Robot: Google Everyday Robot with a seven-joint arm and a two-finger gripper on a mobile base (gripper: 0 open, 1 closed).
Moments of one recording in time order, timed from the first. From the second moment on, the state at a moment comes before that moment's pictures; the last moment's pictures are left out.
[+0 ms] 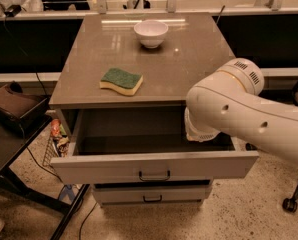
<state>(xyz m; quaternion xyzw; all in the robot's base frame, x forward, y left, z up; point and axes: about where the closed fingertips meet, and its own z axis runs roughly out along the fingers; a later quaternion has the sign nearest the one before) 0.516 -0.131 0.749 -0.70 0.68 -0.15 0.15</state>
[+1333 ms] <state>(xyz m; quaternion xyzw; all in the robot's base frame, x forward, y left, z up) 0.531 -0.154 0.632 -0.68 0.72 -0.05 0.13</state>
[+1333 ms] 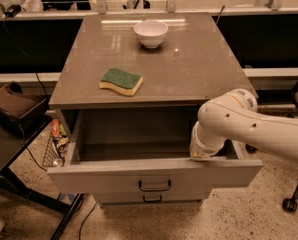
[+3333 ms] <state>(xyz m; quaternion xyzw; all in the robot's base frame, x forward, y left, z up) 0.374 -0.179 0.645 -0.67 0.74 0.06 0.01</state>
